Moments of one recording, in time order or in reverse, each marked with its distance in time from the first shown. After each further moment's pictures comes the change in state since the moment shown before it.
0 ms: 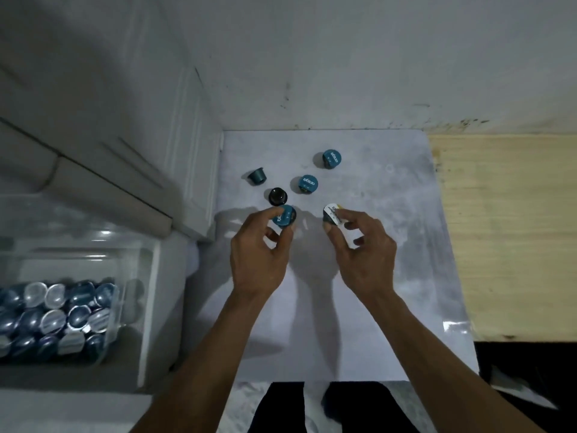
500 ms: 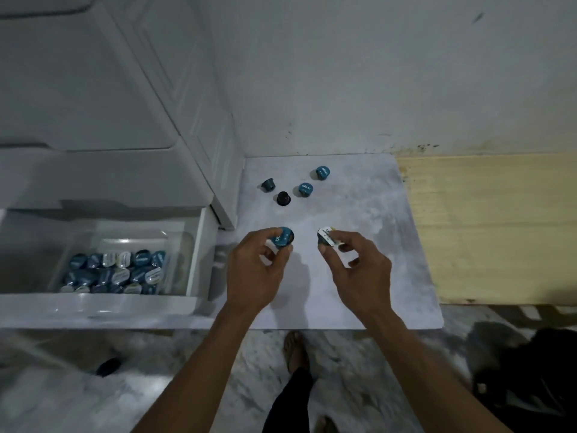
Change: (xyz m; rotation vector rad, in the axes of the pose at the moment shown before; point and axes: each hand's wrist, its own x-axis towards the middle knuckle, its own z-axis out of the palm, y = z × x) left_hand -0.111 0.067 -0.084 -0.036 -0.005 0.101; right_hand -0.108 -0.066 -0.086 0.132 0.048 -0.099
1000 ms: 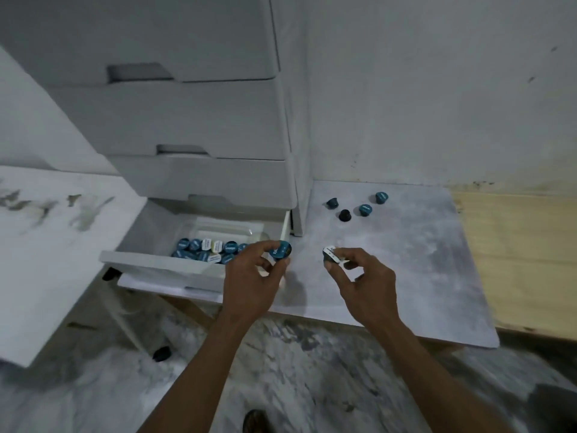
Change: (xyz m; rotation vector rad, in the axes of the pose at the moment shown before) left_hand -0.063 0.018 -0.154 0.121 0.168 -0.009; right_hand -0.063 -0.102 0.031 0.105 -0.185 -0.072
